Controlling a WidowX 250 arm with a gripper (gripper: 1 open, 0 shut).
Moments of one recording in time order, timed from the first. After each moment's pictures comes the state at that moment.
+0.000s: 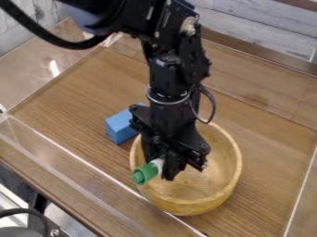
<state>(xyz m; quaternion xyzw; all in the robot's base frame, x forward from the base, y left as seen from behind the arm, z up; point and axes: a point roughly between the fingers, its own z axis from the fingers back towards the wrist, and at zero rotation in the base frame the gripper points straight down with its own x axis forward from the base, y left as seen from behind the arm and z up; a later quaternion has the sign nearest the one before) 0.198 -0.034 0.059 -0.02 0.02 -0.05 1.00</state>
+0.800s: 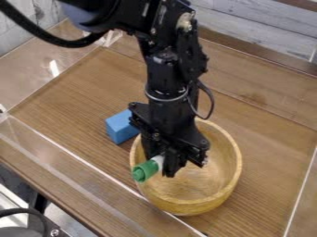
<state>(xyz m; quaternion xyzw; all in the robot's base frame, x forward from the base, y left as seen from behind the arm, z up) 0.200 -0.033 0.061 -0.03 0.00 -0.05 1.00</state>
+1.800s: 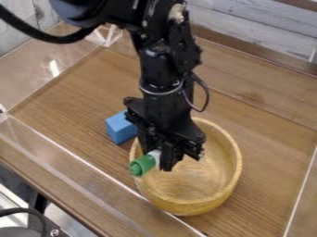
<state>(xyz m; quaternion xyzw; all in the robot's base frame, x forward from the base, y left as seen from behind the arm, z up) 0.201 -0.028 0.068 -0.03 -0.01 -0.04 1.00</state>
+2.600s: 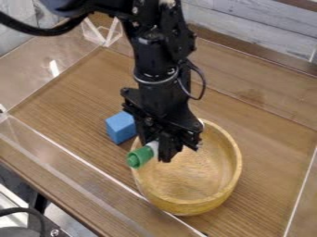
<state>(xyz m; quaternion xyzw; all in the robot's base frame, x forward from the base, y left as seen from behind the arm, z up) 0.204 -0.024 0.080 -0.04 -0.03 -0.05 1.00</state>
